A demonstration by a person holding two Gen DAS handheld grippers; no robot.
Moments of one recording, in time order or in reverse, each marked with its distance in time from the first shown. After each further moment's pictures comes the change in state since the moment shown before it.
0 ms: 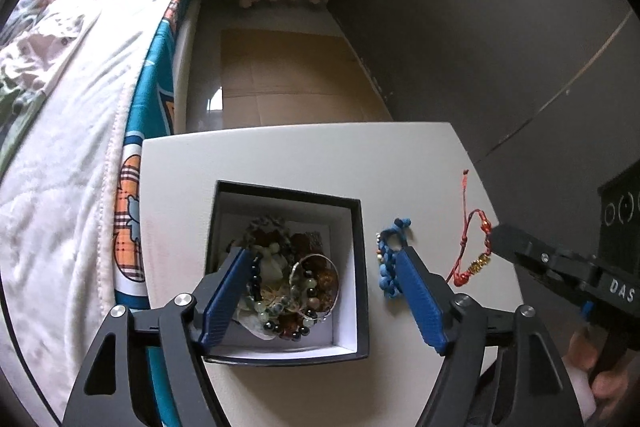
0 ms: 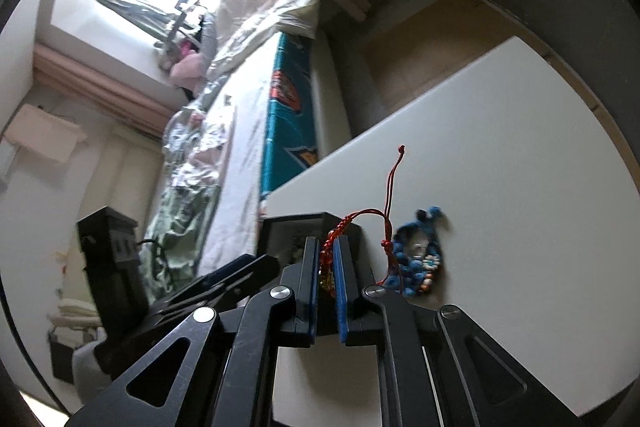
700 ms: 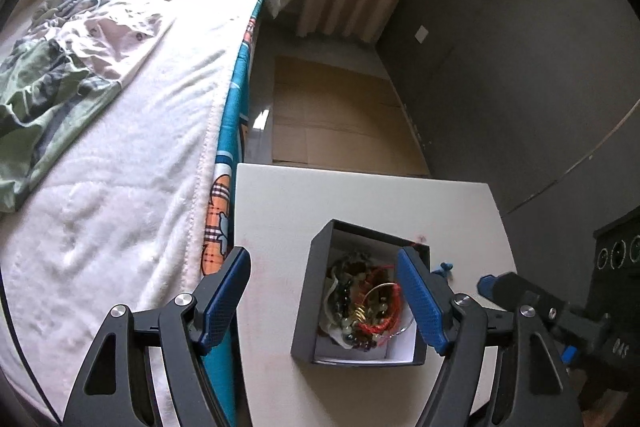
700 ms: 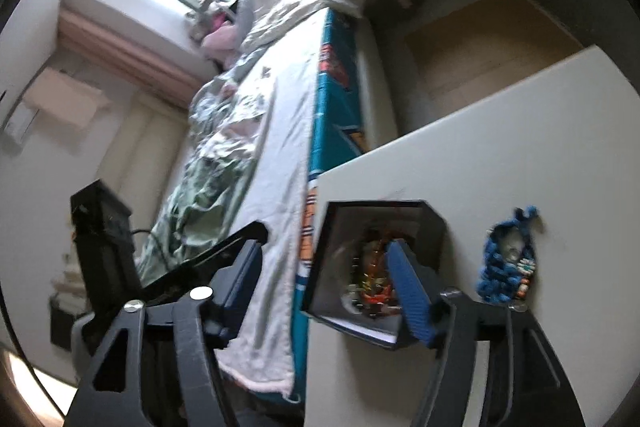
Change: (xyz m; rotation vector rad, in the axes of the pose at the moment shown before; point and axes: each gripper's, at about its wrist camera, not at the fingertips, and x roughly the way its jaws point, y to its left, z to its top) left arm -0.047 0.053 0.005 -0.130 -0.121 0.088; right arm 0.046 0.049 -0.008 -0.063 0.075 0.037
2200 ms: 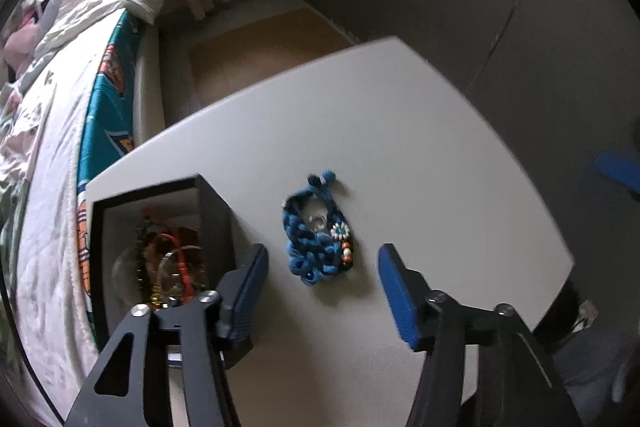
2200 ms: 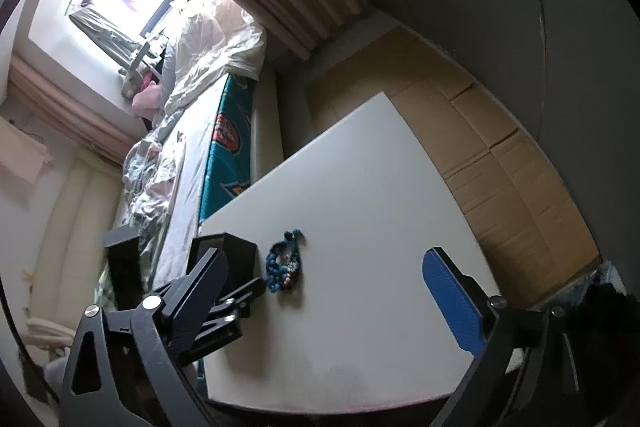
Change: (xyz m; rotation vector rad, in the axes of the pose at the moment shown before) left arm 0.089 -0.175 -0.078 0.489 0.210 0.099; right arm -0.159 -0.128 -0.007 0.101 -0.152 -0.222
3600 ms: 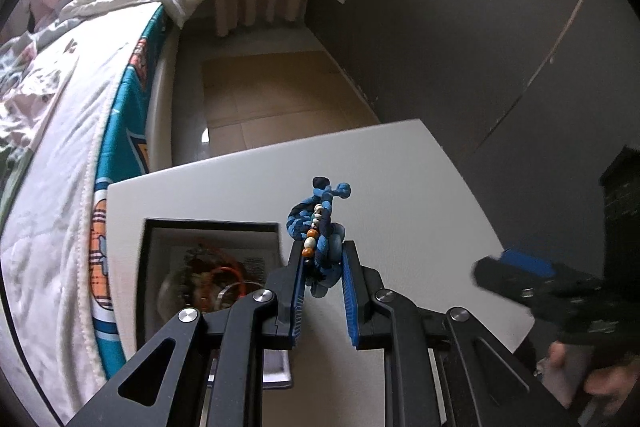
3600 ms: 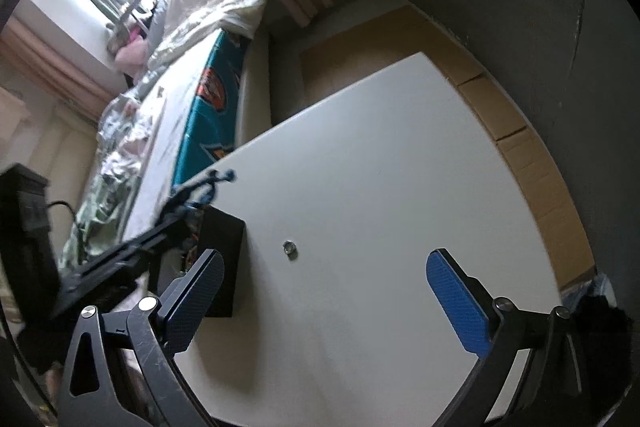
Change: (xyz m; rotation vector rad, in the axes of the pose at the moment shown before) left arm -0.043 0.071 0.010 -0.211 -0.183 -0.130; right arm 0.084 0.046 -0.010 -0.109 0.103 -0.124
